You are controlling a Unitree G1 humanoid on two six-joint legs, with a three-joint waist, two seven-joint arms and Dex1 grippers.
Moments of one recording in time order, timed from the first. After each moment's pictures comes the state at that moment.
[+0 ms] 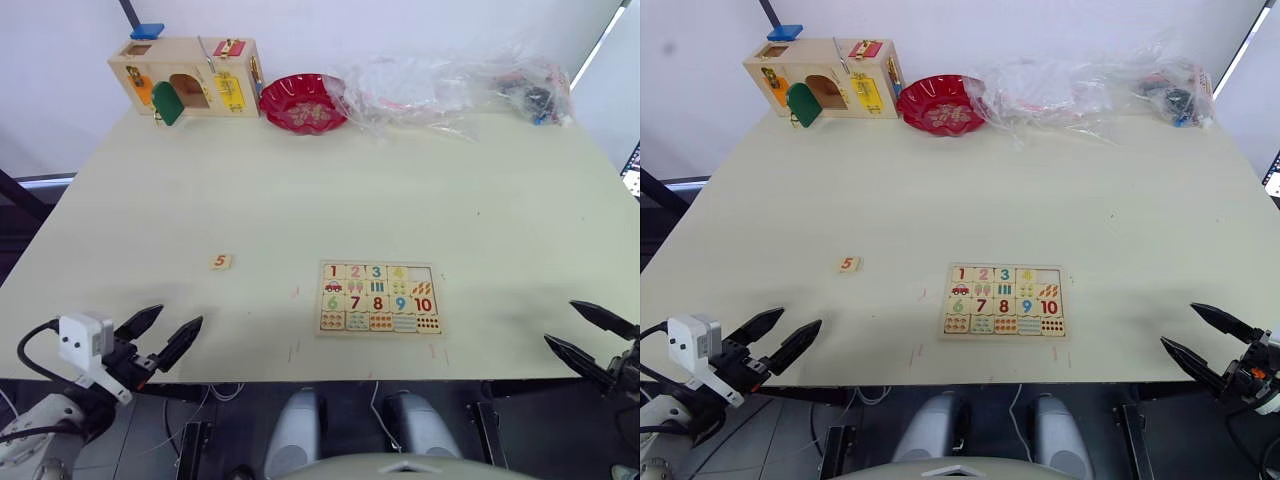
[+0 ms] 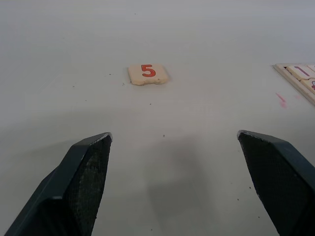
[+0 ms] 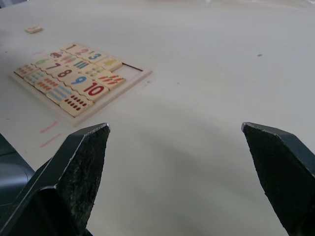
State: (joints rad) left arm 0.46 0.51 0.63 -0.32 -0.58 0.36 -0.85; right arm 0.43 -0.63 -0.57 -0.05 0.67 0.02 1.22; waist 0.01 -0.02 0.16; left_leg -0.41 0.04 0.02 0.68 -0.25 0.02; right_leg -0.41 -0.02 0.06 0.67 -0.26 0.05
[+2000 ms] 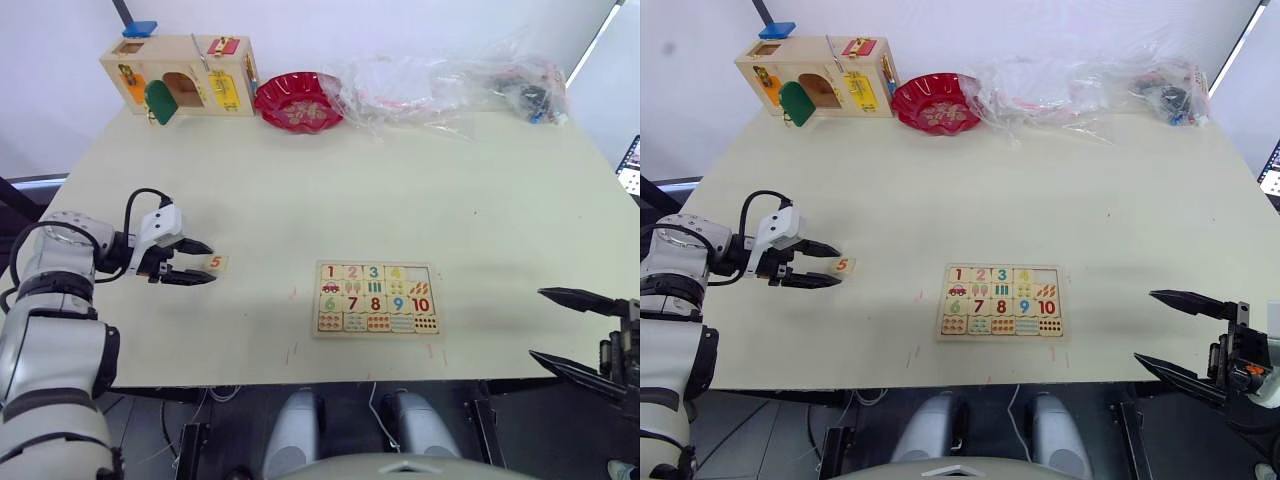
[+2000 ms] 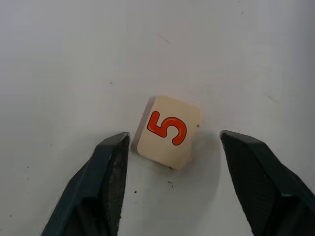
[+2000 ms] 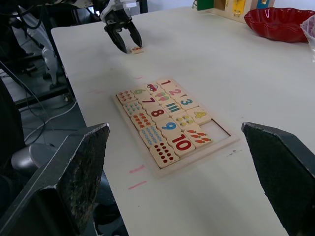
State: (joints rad) left arm -0.89 0.92 -0.19 1.27 -0.02 -0.38 -1.58; right arm 0.43 -0.73 -0.60 -0.39 0.80 0.17 1.36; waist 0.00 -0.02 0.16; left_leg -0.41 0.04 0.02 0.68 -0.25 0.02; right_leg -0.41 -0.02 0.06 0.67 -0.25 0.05
